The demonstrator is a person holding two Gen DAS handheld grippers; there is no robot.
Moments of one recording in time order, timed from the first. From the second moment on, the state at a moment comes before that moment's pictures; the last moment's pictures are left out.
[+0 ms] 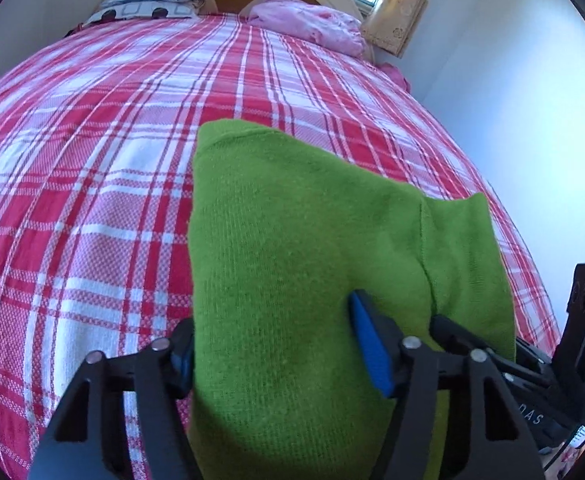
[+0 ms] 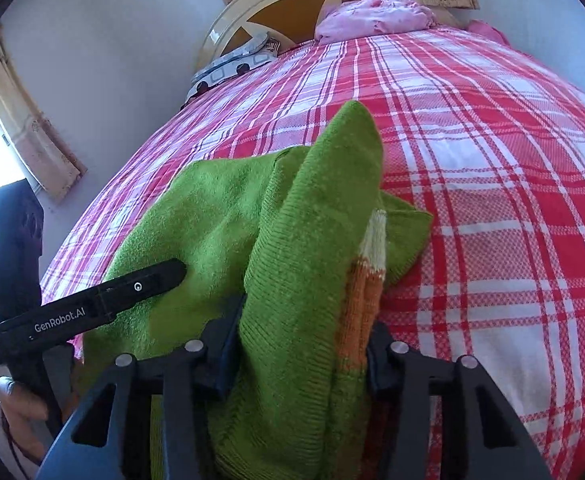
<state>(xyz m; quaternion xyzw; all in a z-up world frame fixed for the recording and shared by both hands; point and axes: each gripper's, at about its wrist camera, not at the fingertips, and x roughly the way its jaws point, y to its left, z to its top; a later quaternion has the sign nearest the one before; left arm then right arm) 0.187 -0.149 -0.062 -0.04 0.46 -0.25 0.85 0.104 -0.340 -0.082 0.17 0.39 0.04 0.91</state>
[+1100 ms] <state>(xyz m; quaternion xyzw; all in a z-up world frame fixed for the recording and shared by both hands) 0.051 -0.074 -0.010 0.05 0.42 -0.22 0.88 -0.044 -0.242 -0.038 0.26 0.33 0.04 0.91</state>
